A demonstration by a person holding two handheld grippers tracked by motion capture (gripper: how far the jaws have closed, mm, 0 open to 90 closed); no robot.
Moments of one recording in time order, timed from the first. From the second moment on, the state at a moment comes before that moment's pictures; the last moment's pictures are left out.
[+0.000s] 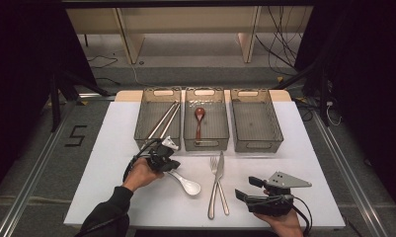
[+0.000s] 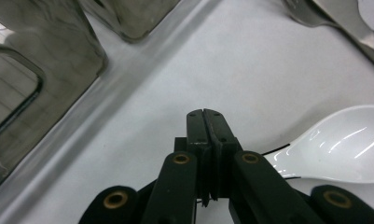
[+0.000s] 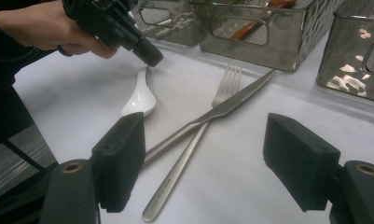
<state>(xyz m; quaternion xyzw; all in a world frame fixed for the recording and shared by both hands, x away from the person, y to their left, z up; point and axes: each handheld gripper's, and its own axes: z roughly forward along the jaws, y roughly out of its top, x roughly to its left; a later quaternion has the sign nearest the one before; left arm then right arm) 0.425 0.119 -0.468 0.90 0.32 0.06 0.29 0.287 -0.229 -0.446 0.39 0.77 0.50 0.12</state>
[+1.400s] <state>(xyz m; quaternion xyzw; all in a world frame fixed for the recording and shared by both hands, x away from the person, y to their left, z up) 0.369 0.134 -0.467 0.93 0.30 0.01 0.21 0.286 -0.229 -0.445 0.39 0.77 0.49 0.12</state>
